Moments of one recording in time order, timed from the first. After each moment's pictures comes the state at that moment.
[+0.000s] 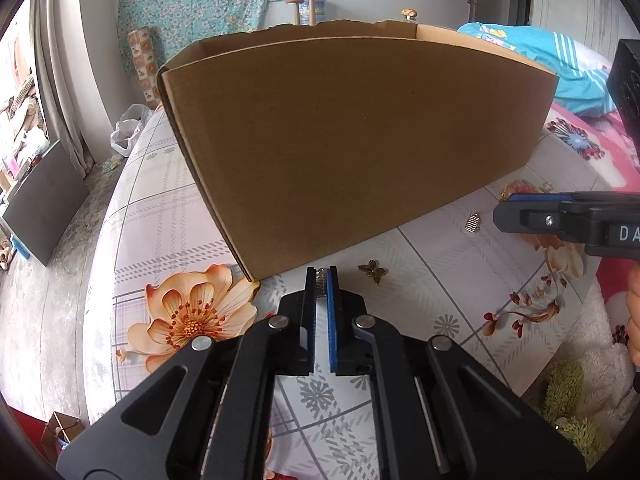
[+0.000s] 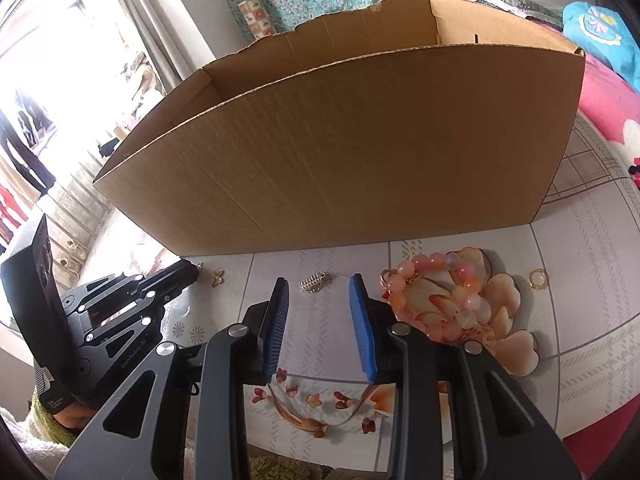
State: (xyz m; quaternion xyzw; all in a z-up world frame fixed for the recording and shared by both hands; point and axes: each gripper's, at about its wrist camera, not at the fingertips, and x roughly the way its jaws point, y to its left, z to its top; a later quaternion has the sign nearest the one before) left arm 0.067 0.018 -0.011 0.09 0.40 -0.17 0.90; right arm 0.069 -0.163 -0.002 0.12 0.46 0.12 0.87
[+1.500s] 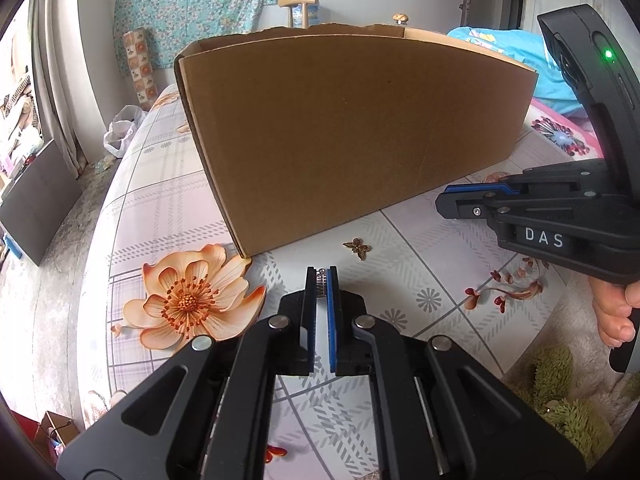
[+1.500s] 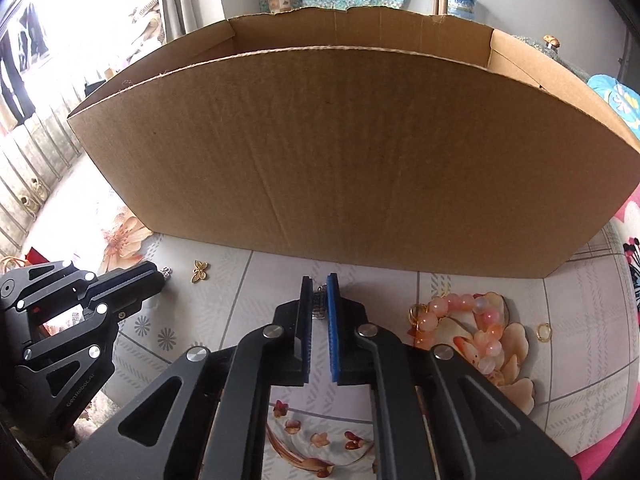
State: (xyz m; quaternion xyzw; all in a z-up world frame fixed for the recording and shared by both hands) left arm 0.046 0.030 -0.009 0.08 0.39 -0.18 0.90; right arm 0.089 -0.110 -0.006 -0.02 0.47 0.10 0.88
